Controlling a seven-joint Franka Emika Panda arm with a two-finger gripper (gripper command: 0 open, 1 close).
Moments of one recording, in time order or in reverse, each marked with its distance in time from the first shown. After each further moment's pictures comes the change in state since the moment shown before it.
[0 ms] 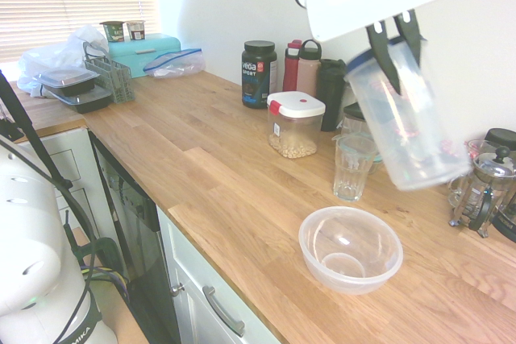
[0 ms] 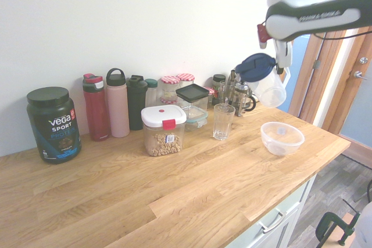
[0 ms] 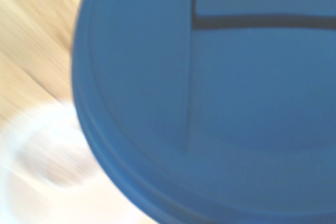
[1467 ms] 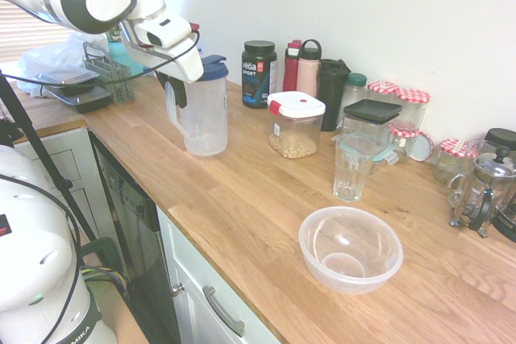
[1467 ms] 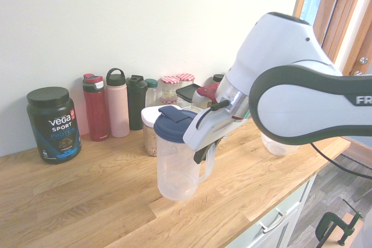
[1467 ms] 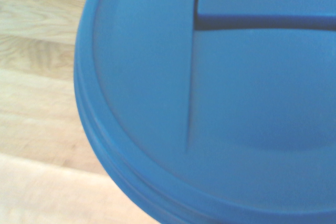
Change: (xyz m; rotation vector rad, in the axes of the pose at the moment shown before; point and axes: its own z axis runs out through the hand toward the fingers) arm -0.153 -0.368 -0.001 0.520 -0.018 0.637
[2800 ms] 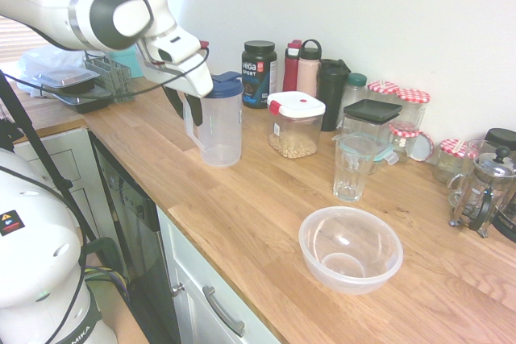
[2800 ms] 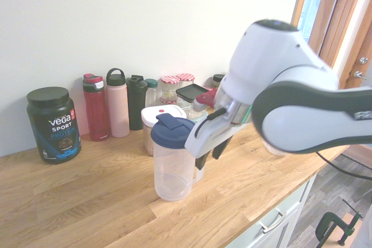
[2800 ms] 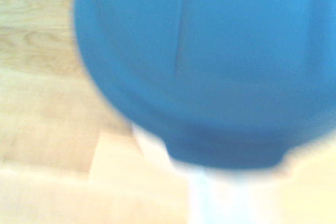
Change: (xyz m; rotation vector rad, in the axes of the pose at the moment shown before) arm -0.004 0.013 -0.017 -0.126 0.042 -0.012
